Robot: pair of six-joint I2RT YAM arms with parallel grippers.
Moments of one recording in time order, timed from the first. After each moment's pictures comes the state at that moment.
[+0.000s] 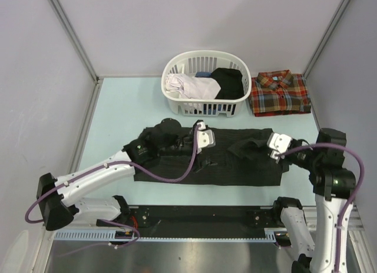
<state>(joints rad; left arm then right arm) -0.98 1.16 0.97 -0.17 0.38 0.30 -0.13 0.62 1.13 -1.13 -0.81 -1.18</state>
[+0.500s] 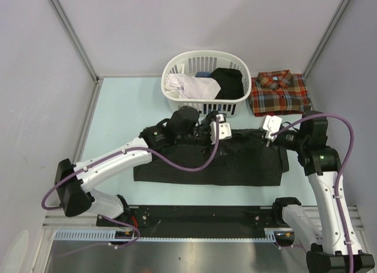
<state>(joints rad) -0.99 1.38 1.25 -0.27 0.34 0.38 0.03 0.80 1.01 -0.71 -0.93 -0.90</state>
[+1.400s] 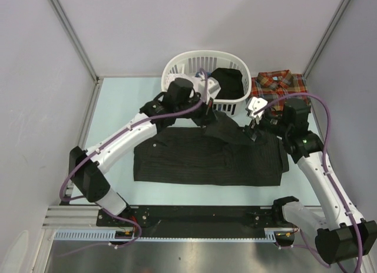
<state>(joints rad) -0.78 1.58 1.51 -0.43 0.42 -0.06 0.22 0.98 0.98 -0.38 -0.68 -0.67</state>
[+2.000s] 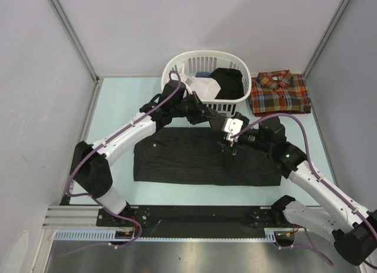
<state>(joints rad) -0.64 1.62 1.40 -0.30 0.40 -1.08 0.59 0.92 0.83 -0.18 -0.42 -0.63</state>
